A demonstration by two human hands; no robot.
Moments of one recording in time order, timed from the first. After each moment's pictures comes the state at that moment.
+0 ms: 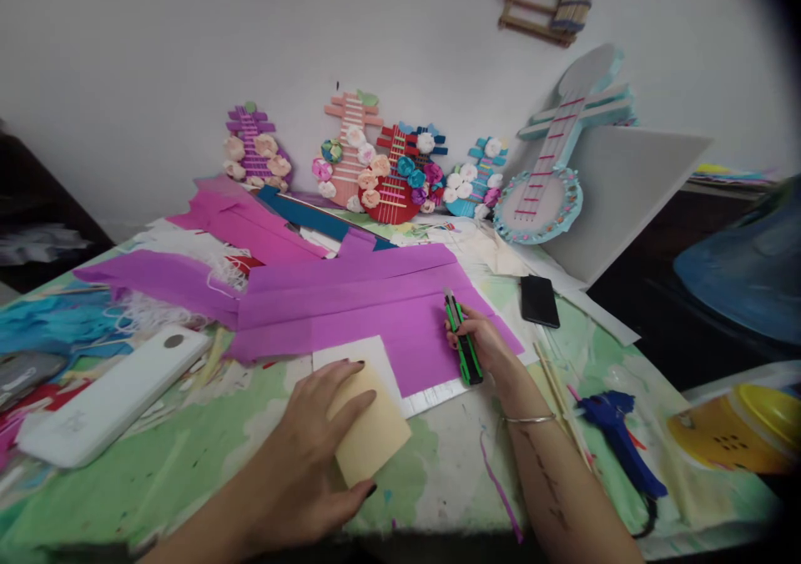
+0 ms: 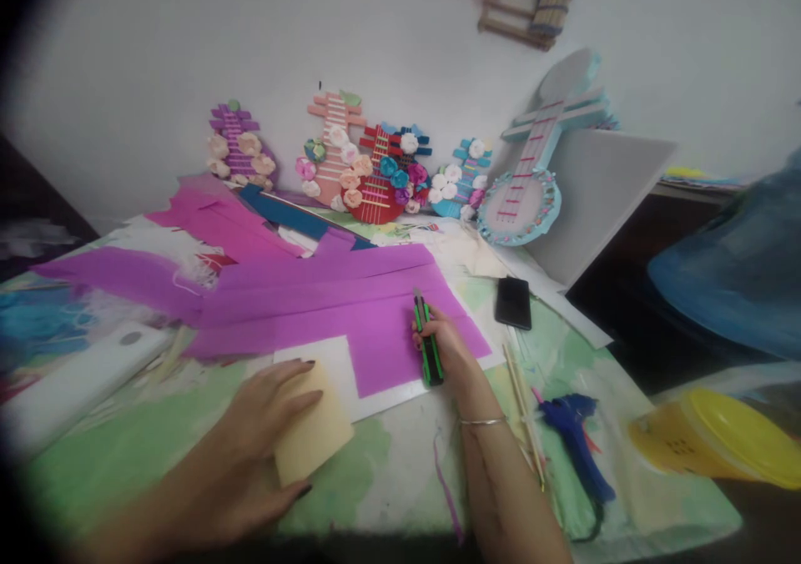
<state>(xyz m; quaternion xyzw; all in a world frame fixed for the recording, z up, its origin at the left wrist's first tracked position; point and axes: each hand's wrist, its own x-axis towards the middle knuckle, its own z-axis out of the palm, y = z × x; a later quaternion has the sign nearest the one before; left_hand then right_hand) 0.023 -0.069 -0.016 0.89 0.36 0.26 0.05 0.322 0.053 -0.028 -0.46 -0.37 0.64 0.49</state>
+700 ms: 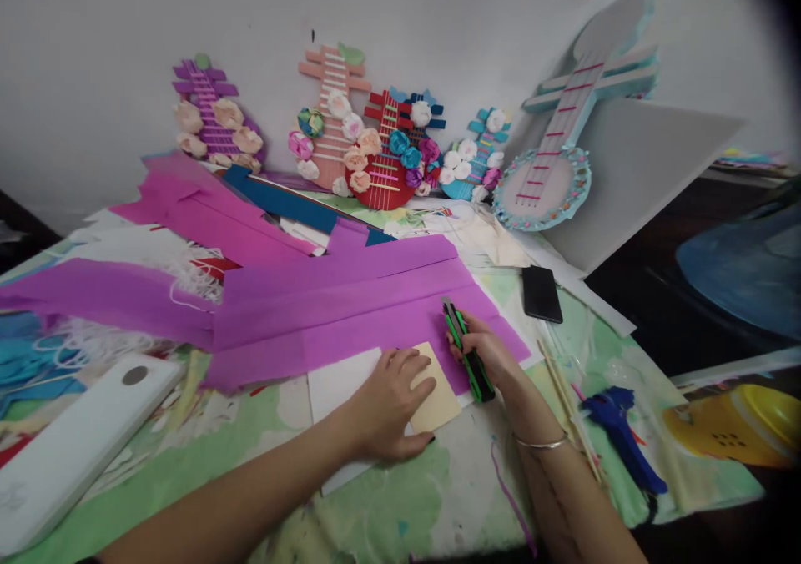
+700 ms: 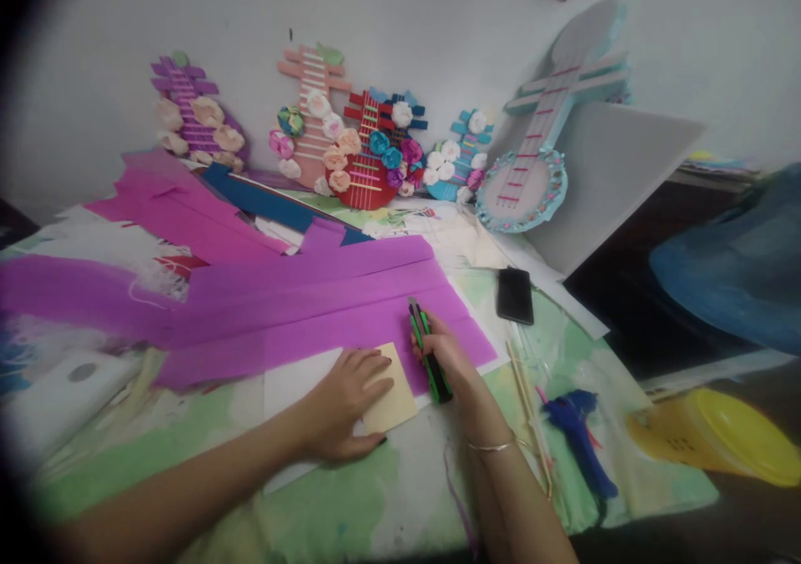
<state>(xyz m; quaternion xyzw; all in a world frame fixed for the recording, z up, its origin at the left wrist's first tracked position) 0.093 0.014 -0.044 0.95 0.24 0.18 0.10 0.309 0.042 -0.023 -0.53 -0.39 0.60 0.46</state>
